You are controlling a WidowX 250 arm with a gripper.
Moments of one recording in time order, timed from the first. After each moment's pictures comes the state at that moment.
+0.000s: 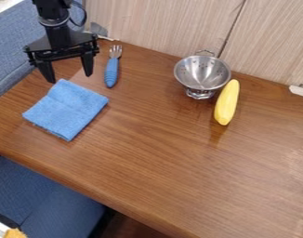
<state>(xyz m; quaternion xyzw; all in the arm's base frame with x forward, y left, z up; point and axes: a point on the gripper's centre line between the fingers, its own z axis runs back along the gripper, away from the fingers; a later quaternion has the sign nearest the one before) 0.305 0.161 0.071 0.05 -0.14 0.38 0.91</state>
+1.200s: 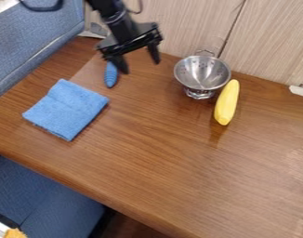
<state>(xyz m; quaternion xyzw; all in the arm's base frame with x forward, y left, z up) 0.400 0.066 0.067 -0.14 -0.19 0.27 0.94</state>
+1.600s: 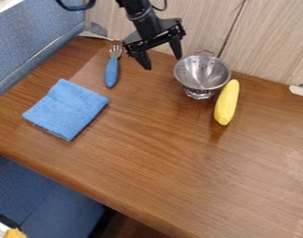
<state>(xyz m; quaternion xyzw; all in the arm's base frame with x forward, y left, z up) 0.430 0.048 0.051 -0.14 -0.17 0.26 0.94</state>
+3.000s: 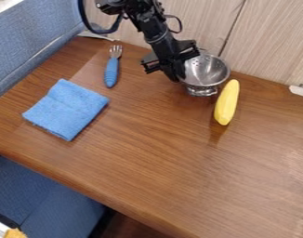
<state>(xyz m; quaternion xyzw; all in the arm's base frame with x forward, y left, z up) 0.445 0.034 0.011 -0.17 -0.16 0.23 0.95</state>
